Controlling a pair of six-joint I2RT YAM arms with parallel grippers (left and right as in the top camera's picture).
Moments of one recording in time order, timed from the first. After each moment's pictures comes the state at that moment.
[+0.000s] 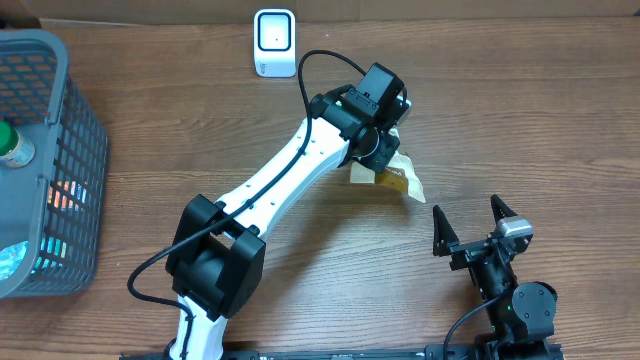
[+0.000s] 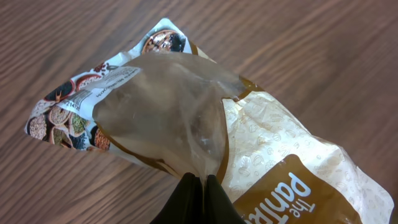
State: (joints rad) left arm -0.67 2.06 1.81 -0.90 0.14 -0.07; right arm 0.11 0.01 0.02 -0.03 -0.10 0.10
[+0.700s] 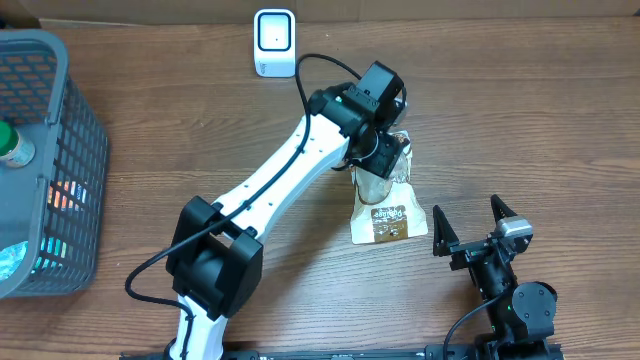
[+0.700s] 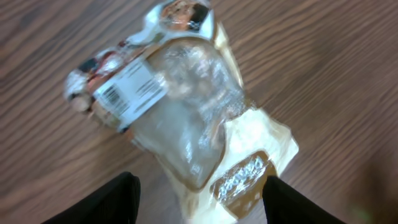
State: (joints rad) left arm -0.67 2.07 1.88 -1.04 0.17 -0.19; right arm 0.11 0.01 0.02 -0.03 -0.10 0.10
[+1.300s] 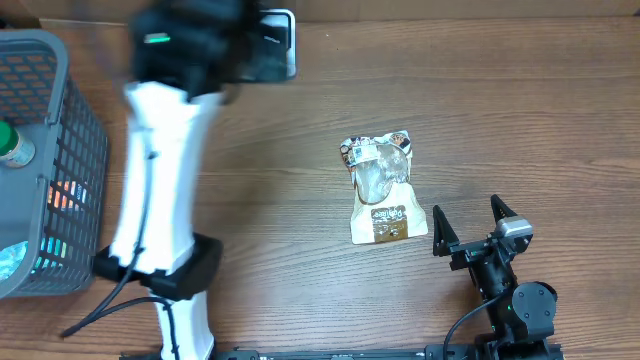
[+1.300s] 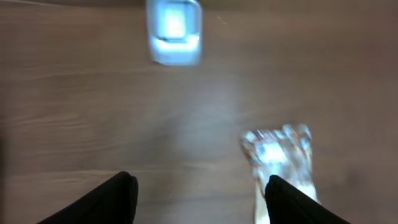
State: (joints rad) left arm -0.30 2.05 2.81 -1.68 -0.07 -0.33; right arm 0.11 0.01 0.02 -0.03 -0.10 0.10
